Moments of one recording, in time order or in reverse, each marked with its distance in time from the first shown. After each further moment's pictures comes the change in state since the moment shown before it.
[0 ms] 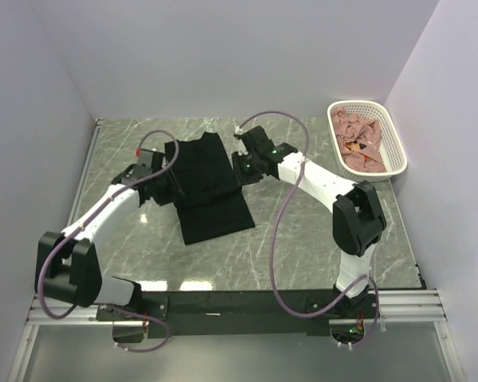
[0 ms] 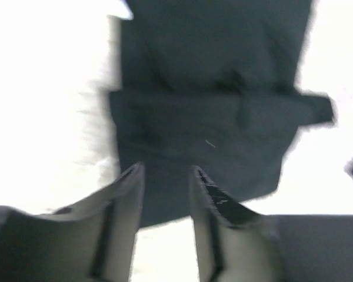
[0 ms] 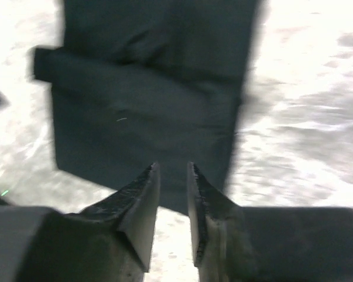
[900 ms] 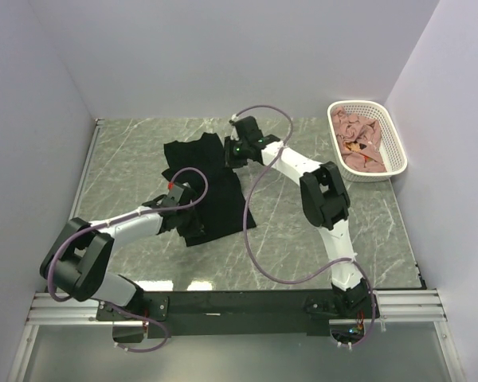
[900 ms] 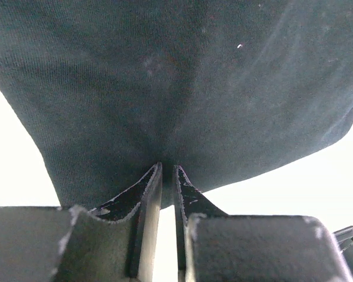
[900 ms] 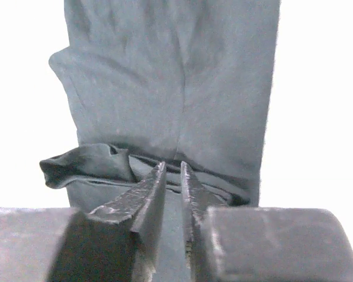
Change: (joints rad) left arm -0.289 0.057 -0.295 0.250 0.047 -0.135; right arm -0.059 0.409 0.339 0.185 -0.141 0.142
